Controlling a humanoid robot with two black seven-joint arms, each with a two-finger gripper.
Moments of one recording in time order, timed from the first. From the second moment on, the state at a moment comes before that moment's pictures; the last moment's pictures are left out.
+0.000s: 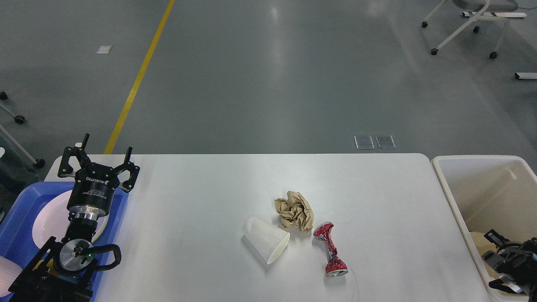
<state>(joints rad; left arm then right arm) -0.29 0.16 -1.45 -0.78 0.23 -0.57 -0.28 0.62 -0.33 -0.94 0.17 0.25 -0.16 -0.19</state>
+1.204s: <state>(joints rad) -0.29 0.16 -1.45 -0.78 0.23 -0.57 -0.28 2.29 -0.31 -1.22 1.45 -0.07 0.73 -0.21</state>
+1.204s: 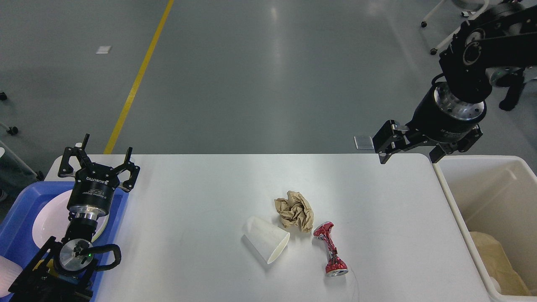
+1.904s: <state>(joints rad) -0.29 0.16 -1.45 -0.78 0.23 -0.57 -0.28 2.57 -0.17 -1.29 1.74 0.23 0.60 -0.32</state>
